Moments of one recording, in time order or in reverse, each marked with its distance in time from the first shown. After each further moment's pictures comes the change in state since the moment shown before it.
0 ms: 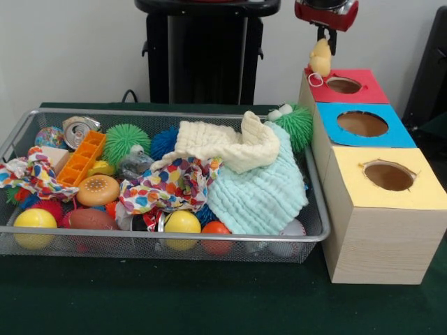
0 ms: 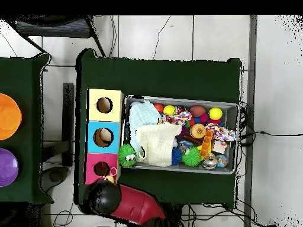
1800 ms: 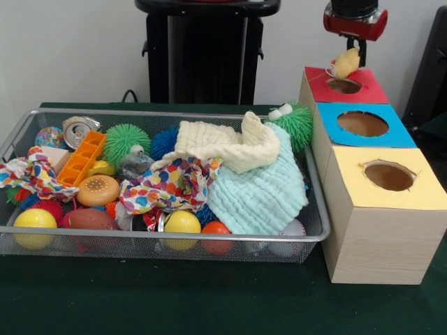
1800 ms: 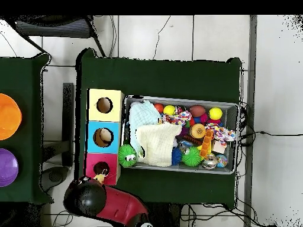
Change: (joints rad) arm 0.004 0.019 0.155 0.065 0.138 -0.194 0.000
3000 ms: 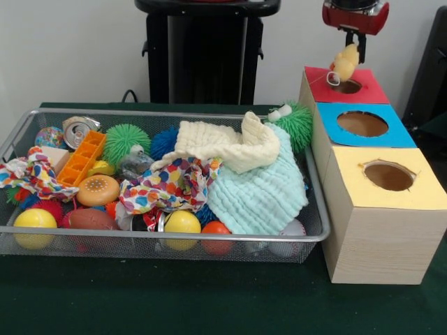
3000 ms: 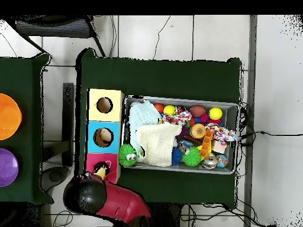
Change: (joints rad) arm 0.058 -0.028 -0.115 -0.076 -0.018 0.087 0.000
